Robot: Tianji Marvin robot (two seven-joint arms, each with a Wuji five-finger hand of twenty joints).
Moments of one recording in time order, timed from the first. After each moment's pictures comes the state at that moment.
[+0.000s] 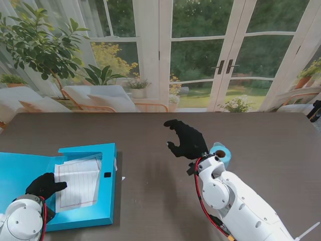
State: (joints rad) left arm 1.92 -1.12 -1.66 -1.75 0.53 0.39 -0.05; right arm -1.31 -1.18 0.95 -1.38 -0.73 -0.20 -0.45; left_hand 0.64 -0.46 0.55 1.17 0.51 0.42 0.59 0.38 0.63 0.40 0.44 0.87 0.39 0.49 0.62 0.74 0.02 0.39 1.15 0.77; right_hand 0.27 -0.59 1.29 -0.17 0.23 0.05 0.87 0.30 0.55 0.09 0.71 0.40 0.72 0.20 0.51 0.38 0.69 0.22 1.10 0.39
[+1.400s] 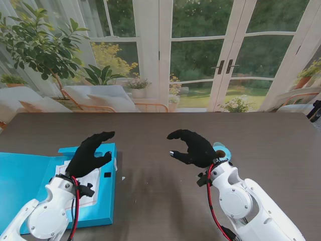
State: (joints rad) left arm 1.79 -1.13 -1.44 -1.76 0.41 -0.30 0.16; right arm -1.51 -1.14 1.15 -1.64 -0.60 -0.24 -0.14; left_hand 0.57 -0.42 0.50 1.07 0.58 0.26 0.12 0.15 0.55 0.25 0.07 0.29 0.25 0.38 0.08 0.36 0.02 0.33 0.23 0.59; right_hand 0.20 -0.50 1.07 -0.16 0.41 -0.04 0.77 0.28 0.55 0.09 0.62 0.38 0.61 0.24 0.32 0.32 0.69 0.24 0.92 0.40
